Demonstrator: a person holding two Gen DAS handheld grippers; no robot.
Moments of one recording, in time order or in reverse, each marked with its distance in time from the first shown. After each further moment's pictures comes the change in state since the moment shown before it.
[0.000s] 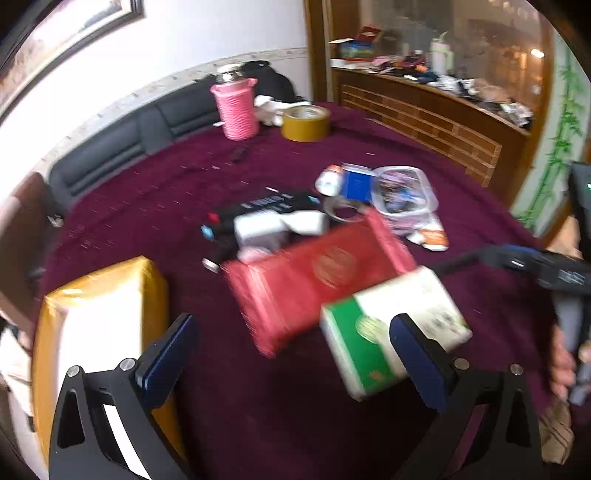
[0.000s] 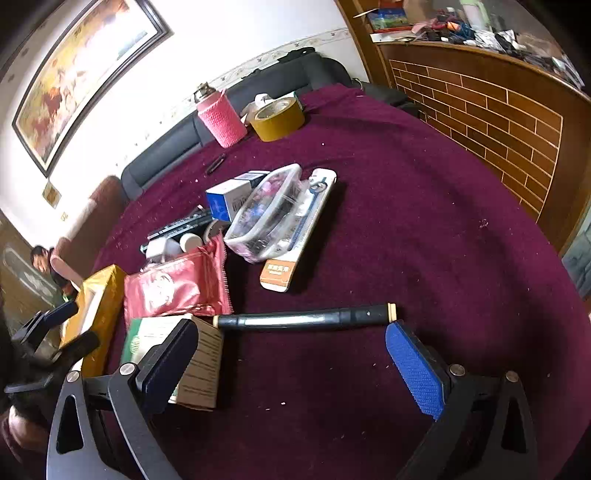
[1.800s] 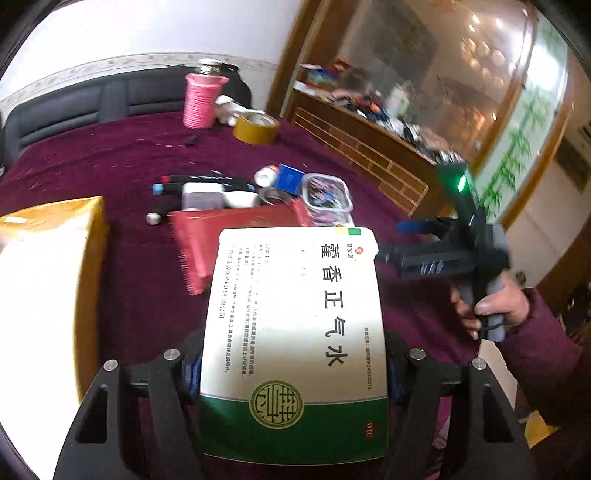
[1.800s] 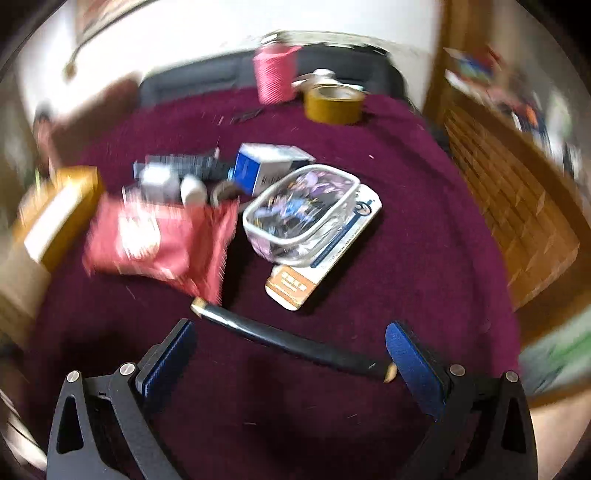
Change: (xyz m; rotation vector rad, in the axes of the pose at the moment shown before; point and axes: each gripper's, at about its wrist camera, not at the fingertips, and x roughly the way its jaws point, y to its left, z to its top) left arm -0.029 0.016 -0.056 -0.169 -0.092 -0.325; right arm 0.035 0.054 0.020 -0.509 0.119 -0.195
